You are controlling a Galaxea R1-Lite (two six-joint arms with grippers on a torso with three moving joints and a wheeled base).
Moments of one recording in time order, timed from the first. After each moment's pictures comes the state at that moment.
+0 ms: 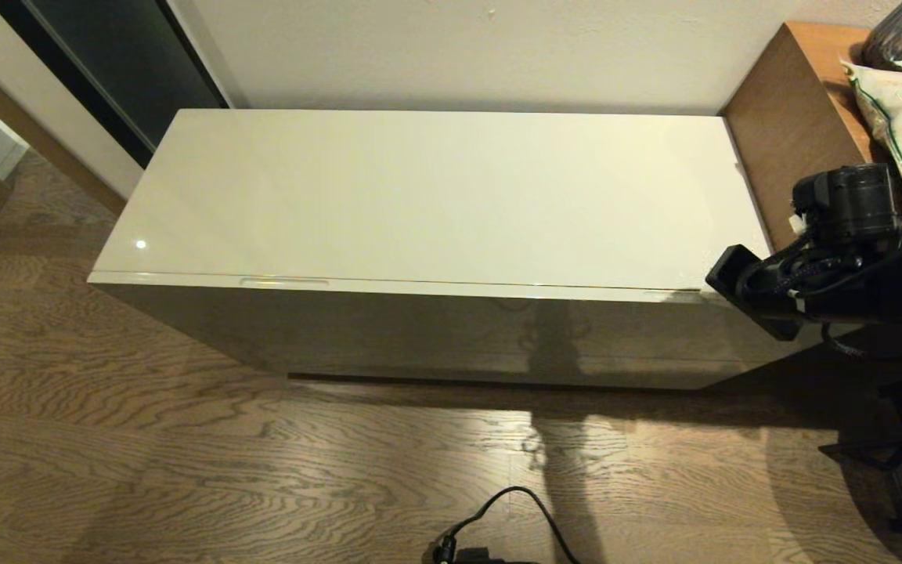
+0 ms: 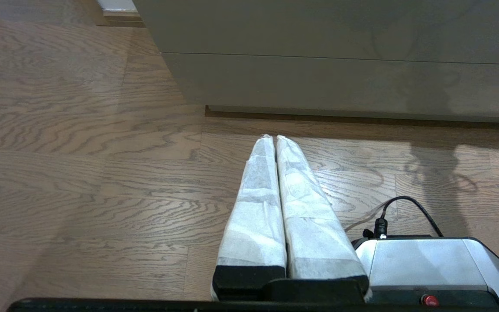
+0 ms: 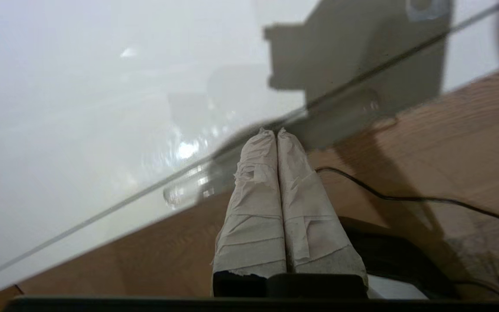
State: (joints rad) left arm -0.01 0.00 0.00 0.01 0.00 0.03; right arm 0.13 1.75 -1.12 -0.08 -0.06 0.73
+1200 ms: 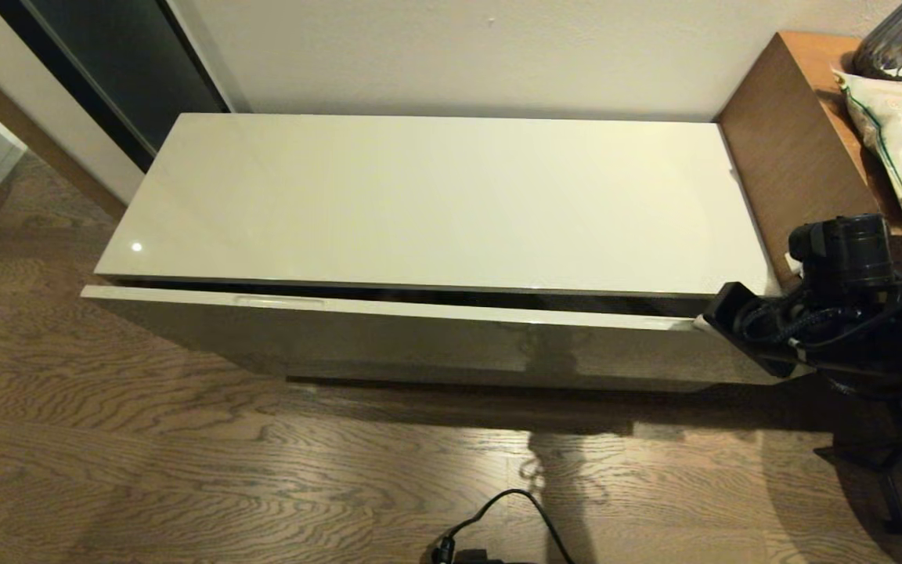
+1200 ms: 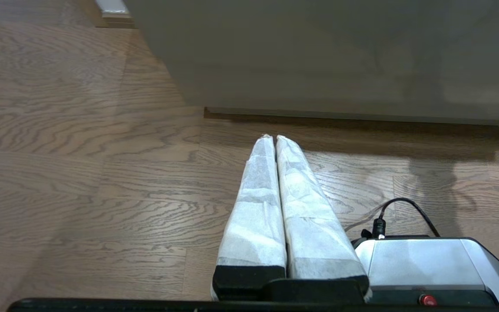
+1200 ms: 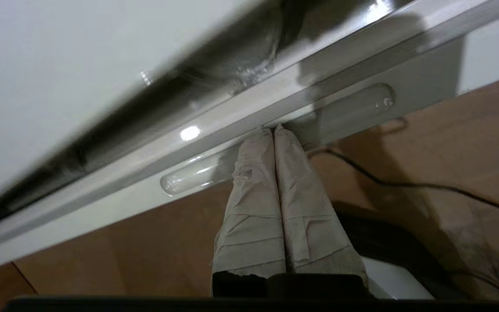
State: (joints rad) left arm -0.01 0.00 0.00 0.01 0.00 0.03; right arm 0.13 1.81 -0.90 -0.15 -0.02 0.74
